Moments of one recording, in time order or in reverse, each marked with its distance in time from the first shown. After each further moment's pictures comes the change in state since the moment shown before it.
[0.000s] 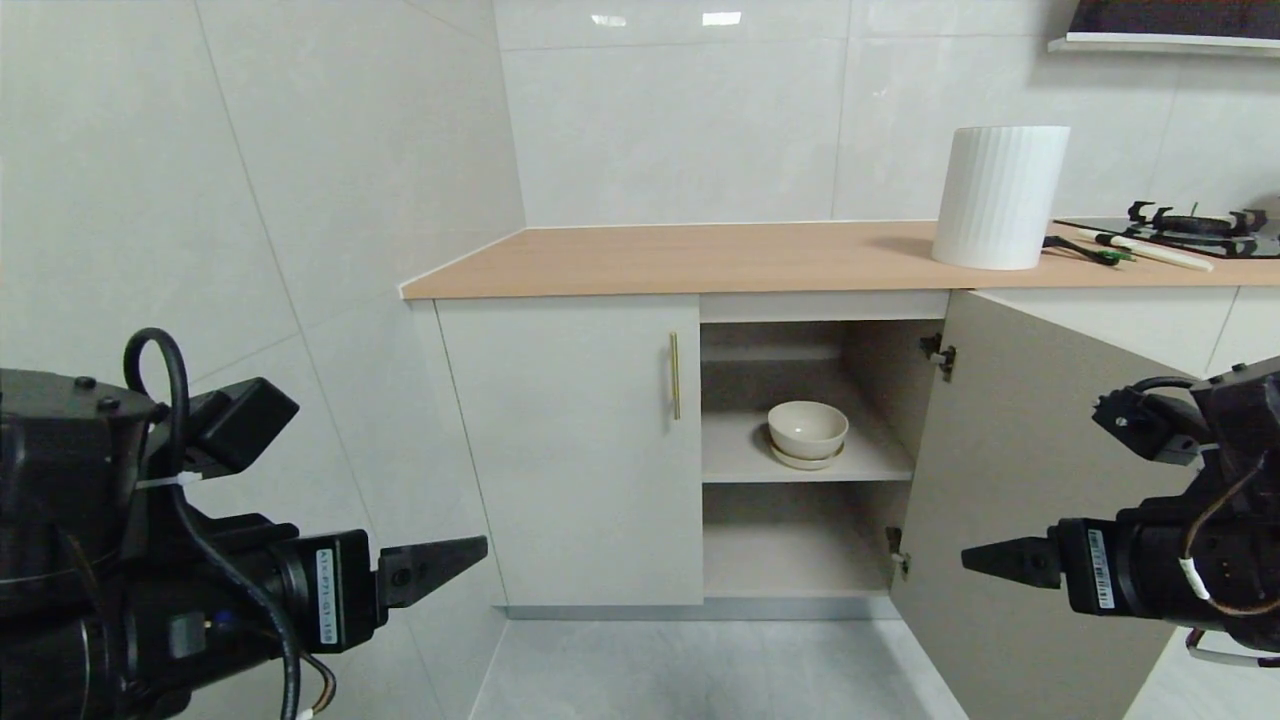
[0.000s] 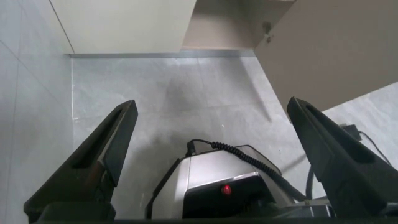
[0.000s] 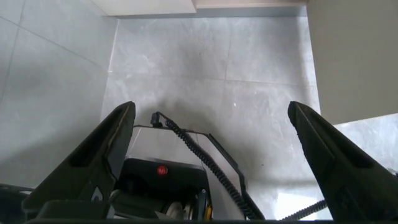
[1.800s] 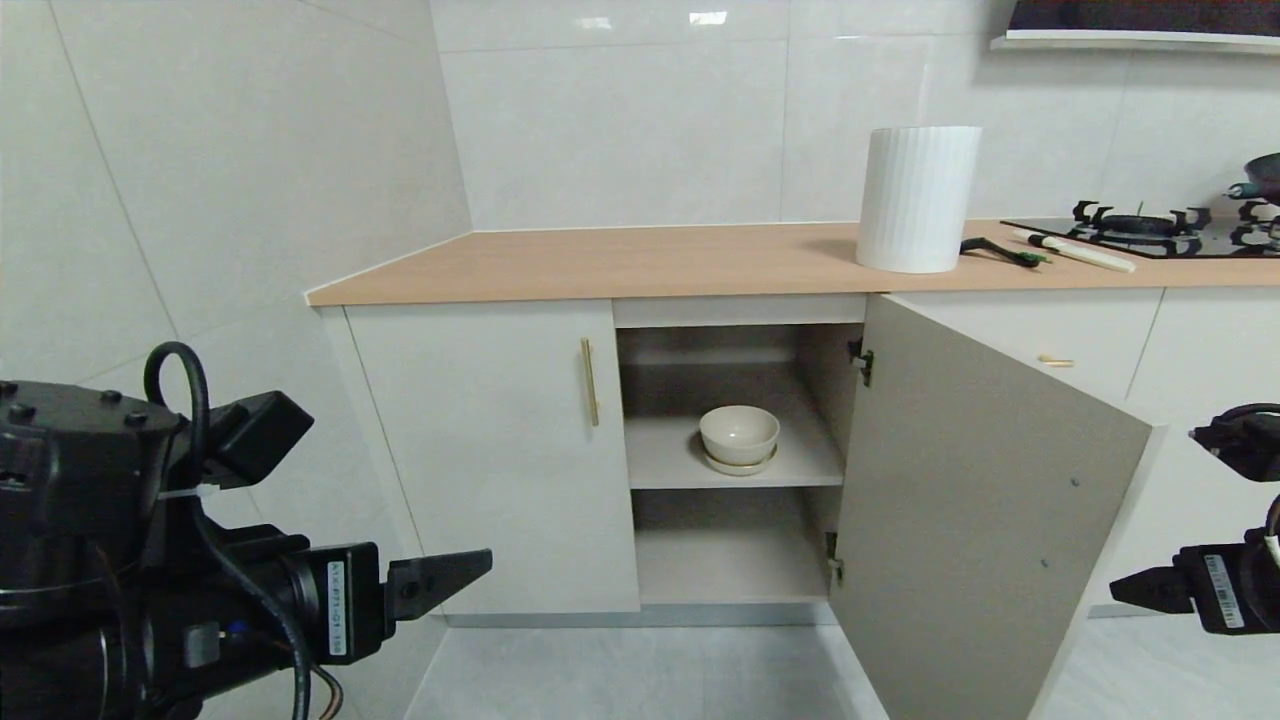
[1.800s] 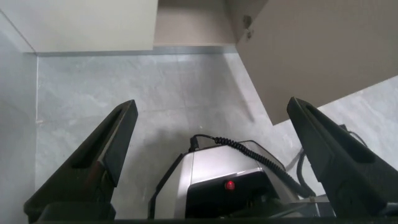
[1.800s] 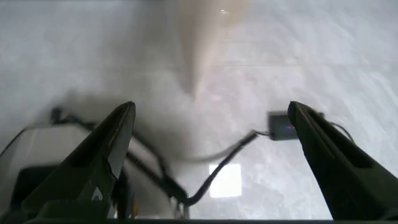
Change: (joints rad) left arm -0.003 0.012 0.015 0.000 0.000 0.003; right arm -0.339 -0.032 0.011 0.164 -0.126 -0.331
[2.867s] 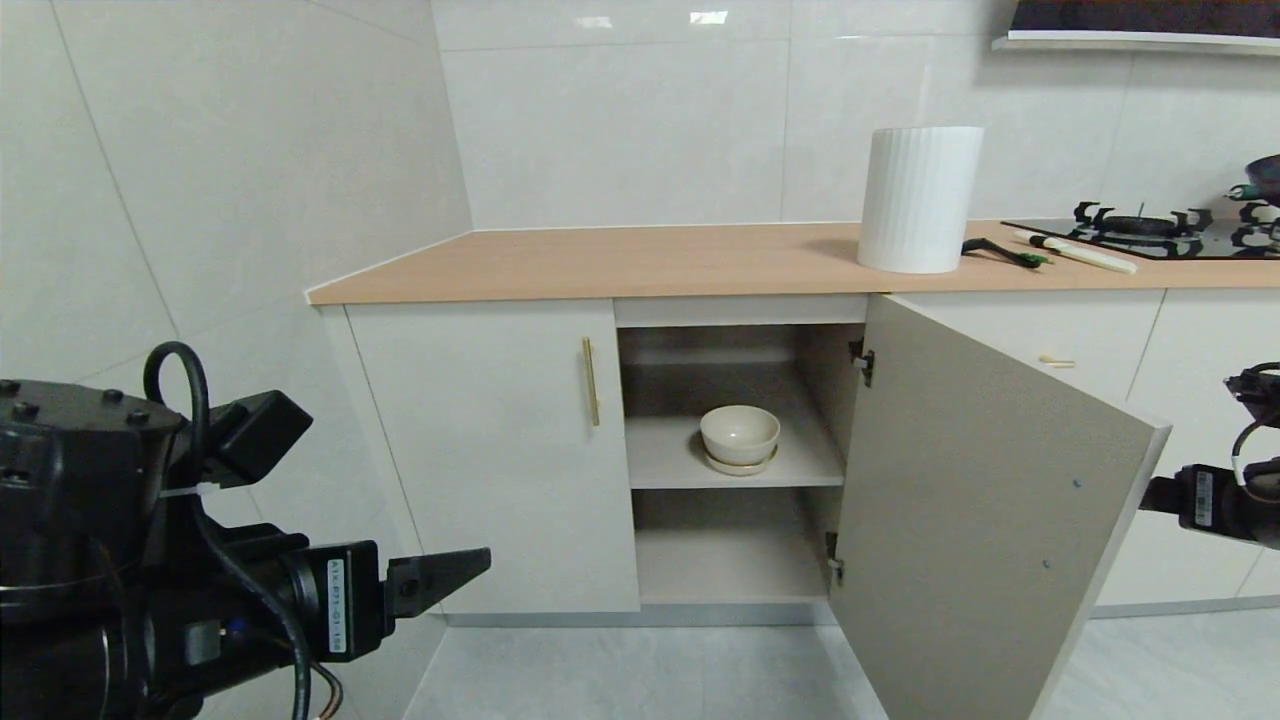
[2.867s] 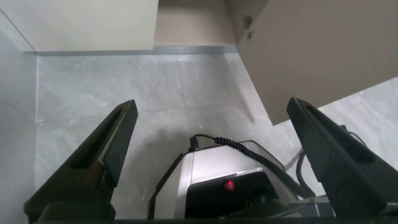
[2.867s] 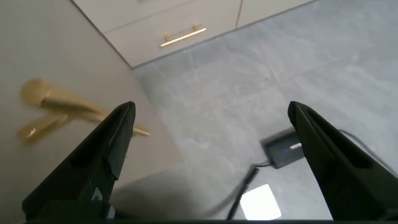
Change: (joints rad) left arm 0.001 0.003 -0.001 0.000 0.001 -0.002; right arm -0.272 0.256 -0.017 -0.385 0.012 0.066
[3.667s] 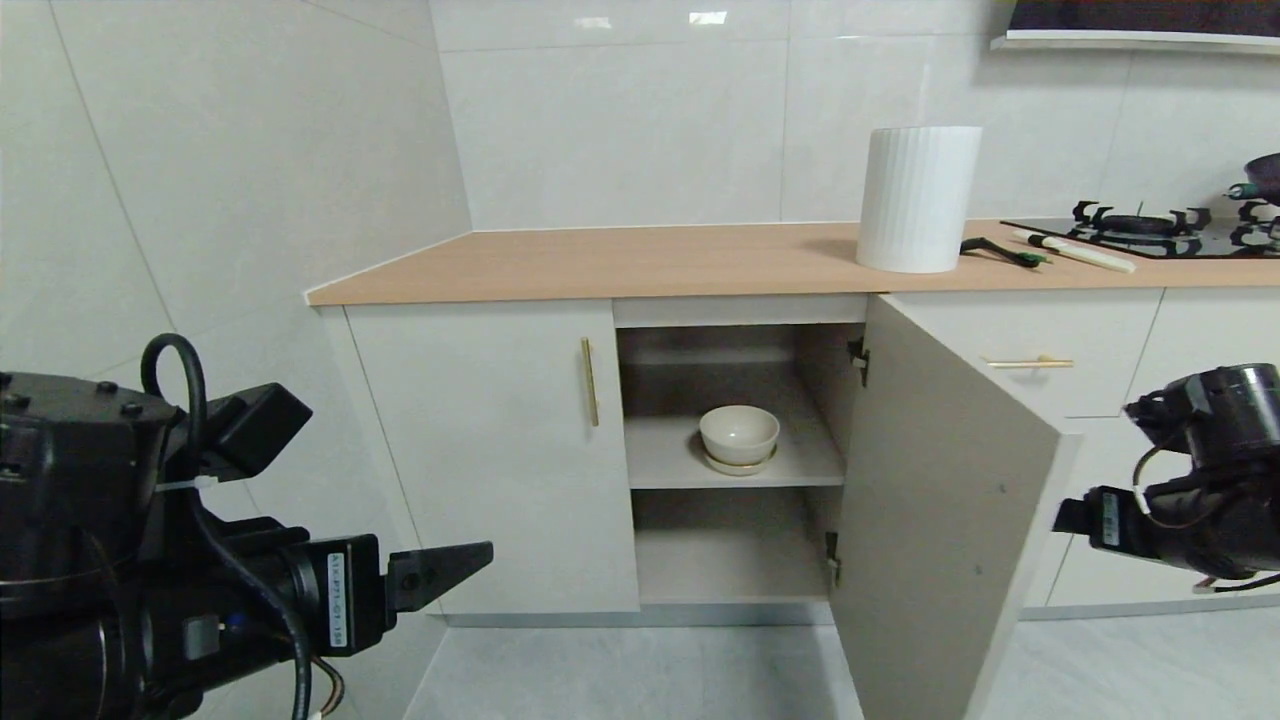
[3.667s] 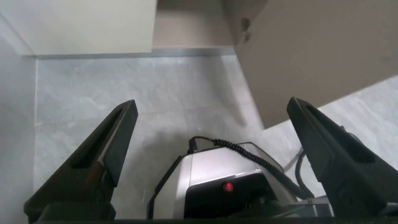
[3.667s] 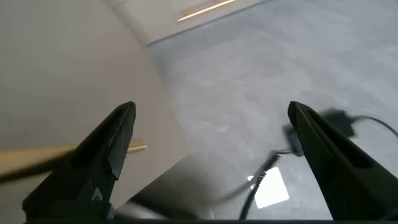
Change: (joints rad) left arm -0.001 -0.002 -0.010 -0.001 0.000 0.000; right arm 0.207 0.094 0.021 -0.031 0.023 0.114
